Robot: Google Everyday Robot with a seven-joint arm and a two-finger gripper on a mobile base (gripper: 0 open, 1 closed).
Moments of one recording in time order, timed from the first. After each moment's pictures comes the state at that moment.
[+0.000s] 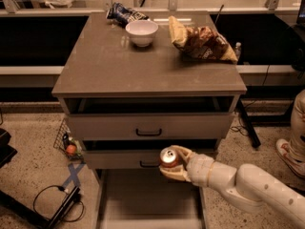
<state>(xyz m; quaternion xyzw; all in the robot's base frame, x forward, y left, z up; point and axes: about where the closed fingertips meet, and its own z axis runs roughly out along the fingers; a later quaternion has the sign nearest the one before) 0.498 -0.063 0.611 -0.45 0.64 0.24 0.58</state>
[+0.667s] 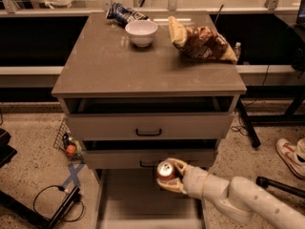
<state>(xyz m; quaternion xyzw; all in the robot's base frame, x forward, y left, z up) 0.488 -0.057 0.547 -0.46 0.63 0.25 0.58</state>
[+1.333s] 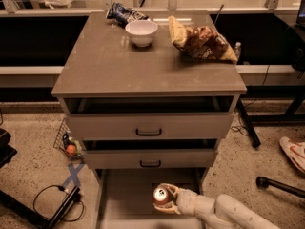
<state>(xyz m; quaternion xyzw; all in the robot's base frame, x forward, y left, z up) 0.464 -0.042 0.380 -0.49 0.59 0.31 0.56</state>
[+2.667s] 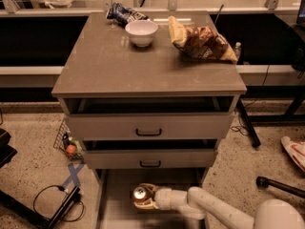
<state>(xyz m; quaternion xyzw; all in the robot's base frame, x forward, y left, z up) 0.504 0.044 0.286 -0.50 0.56 0.38 0.55</state>
